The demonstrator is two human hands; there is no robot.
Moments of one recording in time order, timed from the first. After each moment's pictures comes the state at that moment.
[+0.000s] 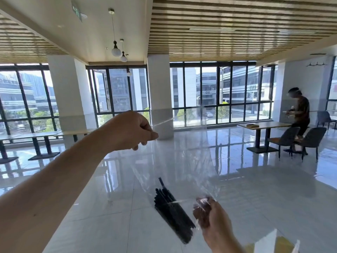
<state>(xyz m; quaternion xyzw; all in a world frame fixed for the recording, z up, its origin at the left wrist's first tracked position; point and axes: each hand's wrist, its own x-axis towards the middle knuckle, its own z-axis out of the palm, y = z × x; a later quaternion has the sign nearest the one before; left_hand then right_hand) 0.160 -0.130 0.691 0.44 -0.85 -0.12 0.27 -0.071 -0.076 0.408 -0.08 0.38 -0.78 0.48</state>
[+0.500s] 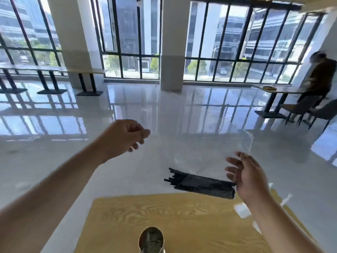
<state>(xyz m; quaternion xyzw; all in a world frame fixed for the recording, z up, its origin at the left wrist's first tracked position) 0.227 -0.160 0.477 0.46 -0.73 -0.38 0.34 -0.127 -0.044 0.372 -0.22 0.53 -0.72 0.38</state>
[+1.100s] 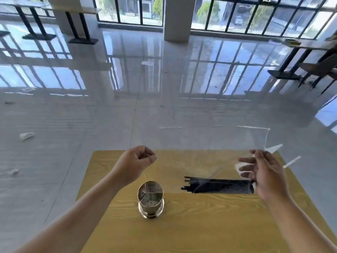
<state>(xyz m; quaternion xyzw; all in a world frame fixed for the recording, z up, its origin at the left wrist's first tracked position) 0.205 -0.121 0.233 0.51 -0.64 -0.49 0.30 -0.168 0.001 0.244 -0.28 0.63 -0.64 0.35</state>
